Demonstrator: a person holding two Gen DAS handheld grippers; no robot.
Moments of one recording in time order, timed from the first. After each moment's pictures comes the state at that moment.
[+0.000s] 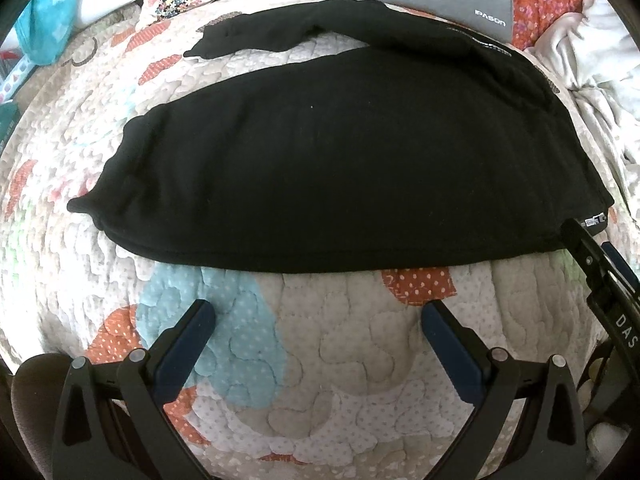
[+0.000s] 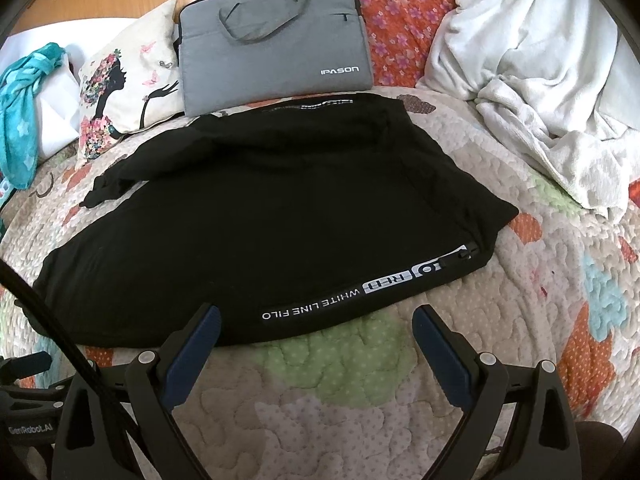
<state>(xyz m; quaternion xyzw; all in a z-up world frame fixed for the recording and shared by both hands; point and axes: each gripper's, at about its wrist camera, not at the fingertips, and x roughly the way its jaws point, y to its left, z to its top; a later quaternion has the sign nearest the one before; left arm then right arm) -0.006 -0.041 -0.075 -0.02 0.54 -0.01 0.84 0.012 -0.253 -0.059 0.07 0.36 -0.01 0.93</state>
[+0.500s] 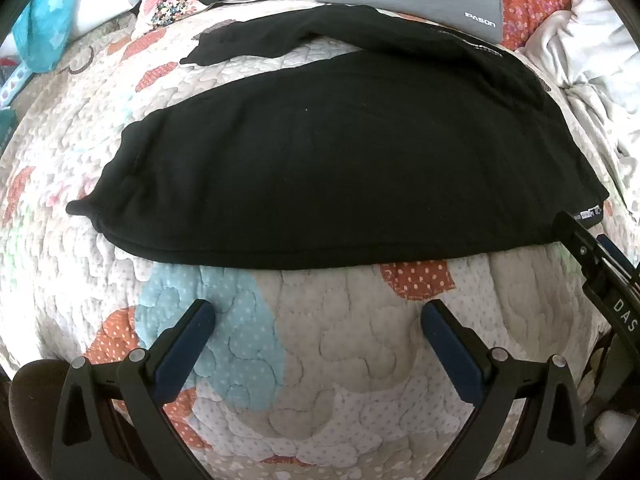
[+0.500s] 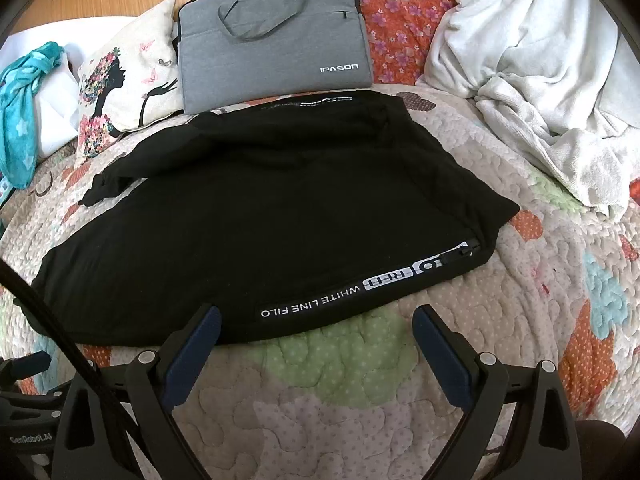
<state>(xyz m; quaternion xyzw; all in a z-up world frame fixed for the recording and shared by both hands) -0.003 -0.040 -0.072 -0.01 0.53 -0.02 0.85 0.013 -0.254 -0.060 0.07 0.36 -0.01 0.93</state>
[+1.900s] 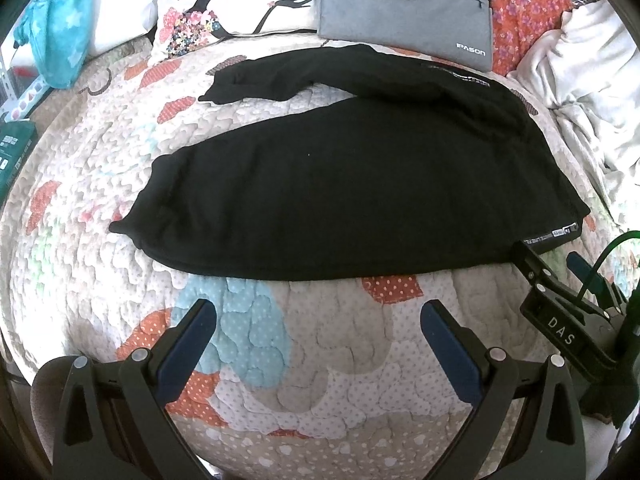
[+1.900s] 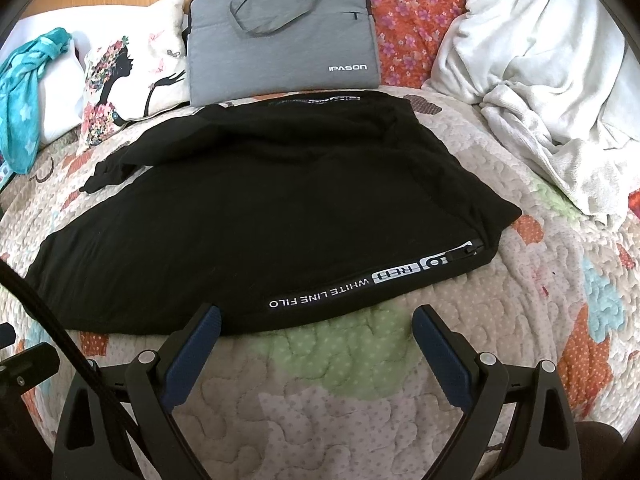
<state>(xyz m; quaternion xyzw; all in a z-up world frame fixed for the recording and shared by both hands) -0.013 -0.038 -0.033 -0.01 0.49 -0.01 0.87 0.010 -0.245 -0.061 0.05 0.36 -0.01 0.93</state>
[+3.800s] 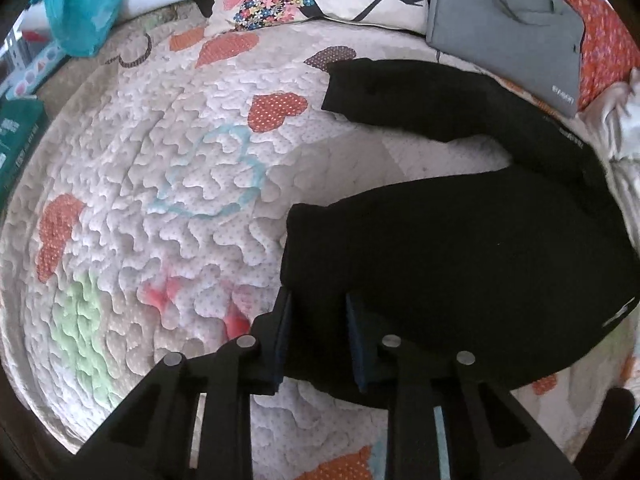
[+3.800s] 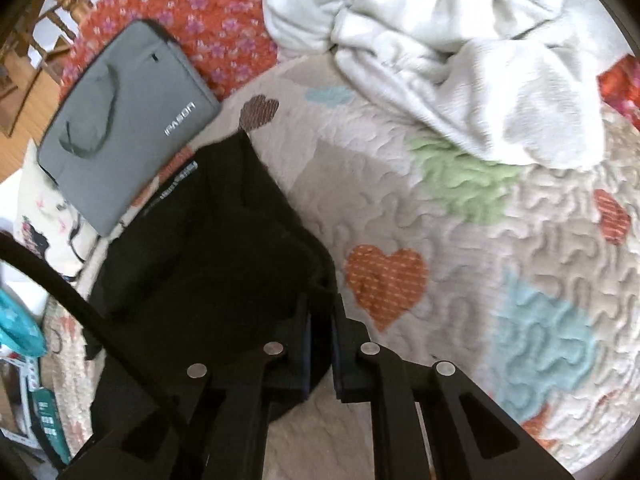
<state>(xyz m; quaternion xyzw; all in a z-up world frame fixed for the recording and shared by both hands) 0.080 0.106 -0.039 -0.06 0.51 0.03 0.85 0.065 -0.445 -0.023 0.31 0.43 -0.07 0.85</state>
